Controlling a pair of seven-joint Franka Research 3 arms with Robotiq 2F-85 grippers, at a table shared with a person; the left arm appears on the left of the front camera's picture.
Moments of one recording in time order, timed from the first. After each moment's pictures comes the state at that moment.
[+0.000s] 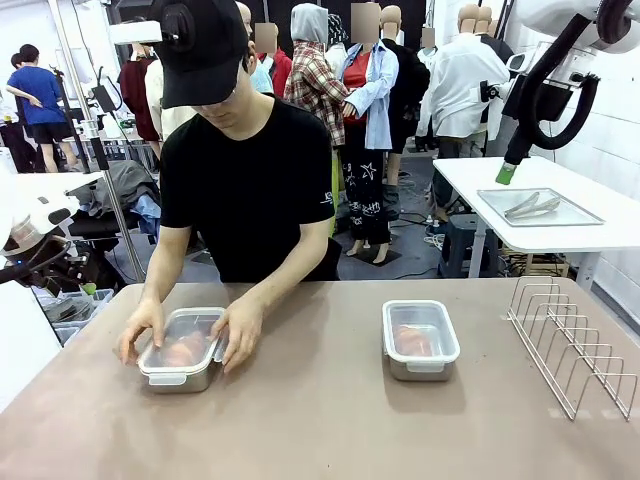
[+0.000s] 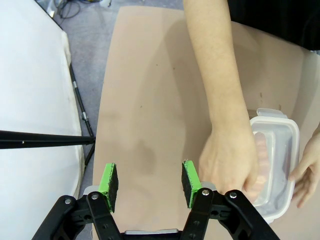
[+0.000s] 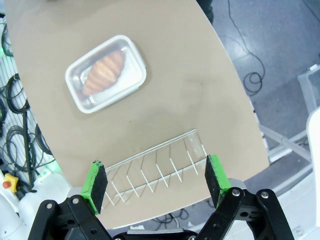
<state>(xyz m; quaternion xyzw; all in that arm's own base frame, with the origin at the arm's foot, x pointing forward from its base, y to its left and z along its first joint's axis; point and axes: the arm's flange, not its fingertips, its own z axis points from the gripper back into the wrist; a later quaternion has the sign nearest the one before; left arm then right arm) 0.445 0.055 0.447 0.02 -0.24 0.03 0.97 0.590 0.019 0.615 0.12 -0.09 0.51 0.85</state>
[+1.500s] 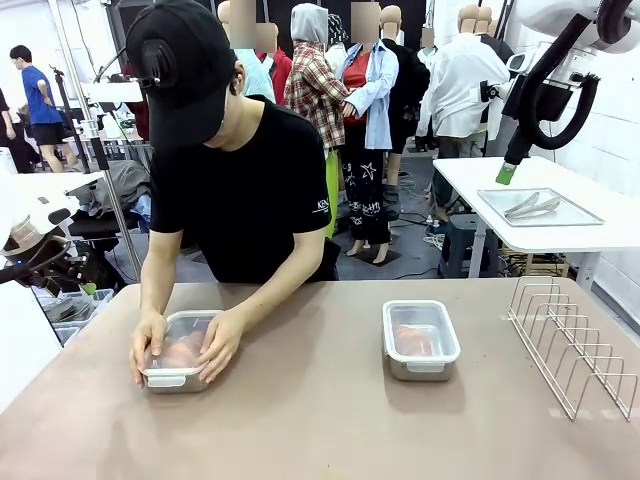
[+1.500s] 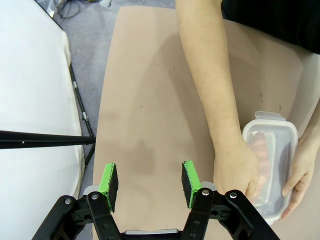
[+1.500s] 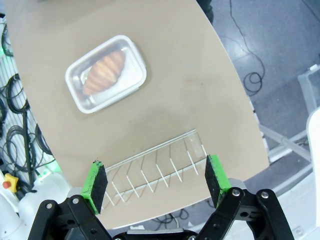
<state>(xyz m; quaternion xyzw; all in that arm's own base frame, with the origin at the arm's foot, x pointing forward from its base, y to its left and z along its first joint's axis) 0.445 0.055 0.447 0.02 -0.24 0.03 0.97 0.590 0.019 0.615 0.12 -0.09 0.51 0.85</state>
